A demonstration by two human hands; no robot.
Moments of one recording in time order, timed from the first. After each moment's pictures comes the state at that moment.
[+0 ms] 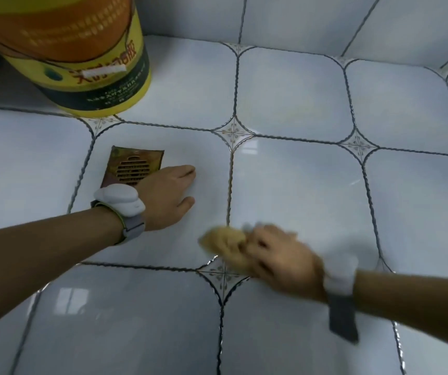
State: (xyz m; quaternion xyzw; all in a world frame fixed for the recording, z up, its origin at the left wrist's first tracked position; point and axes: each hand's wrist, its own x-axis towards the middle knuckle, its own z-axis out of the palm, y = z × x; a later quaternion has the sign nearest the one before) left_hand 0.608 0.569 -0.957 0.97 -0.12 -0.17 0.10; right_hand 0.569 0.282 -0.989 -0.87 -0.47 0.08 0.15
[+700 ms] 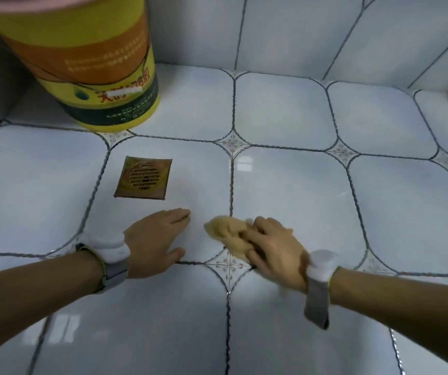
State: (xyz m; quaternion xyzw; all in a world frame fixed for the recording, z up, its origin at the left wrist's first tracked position) left_hand 0.525 0.586 -0.963 0.96 -0.17 -0.21 0.10; right_hand 0.553 0.297 -0.988 -0.91 -0.37 0.06 0.18
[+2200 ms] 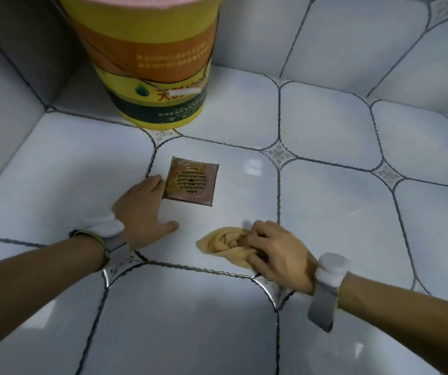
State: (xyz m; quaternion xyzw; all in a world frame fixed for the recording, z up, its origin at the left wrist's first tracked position) left_hand 0.546 0.701 -0.962 0.98 0.02 -0.15 0.12; right_hand 0.565 0.393 -0.983 -0.88 -0.44 0.10 0.17
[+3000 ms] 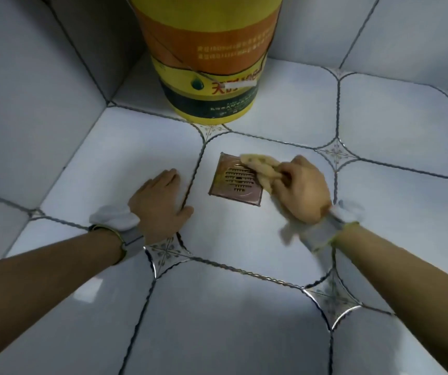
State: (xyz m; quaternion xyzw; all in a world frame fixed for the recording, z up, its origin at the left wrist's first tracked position) left_hand 0.525 0.740 -0.965 0.97 0.11 -0.16 0.12; right_hand 0.664 0.486 -1.002 -0.94 -0.26 -0.03 0.22
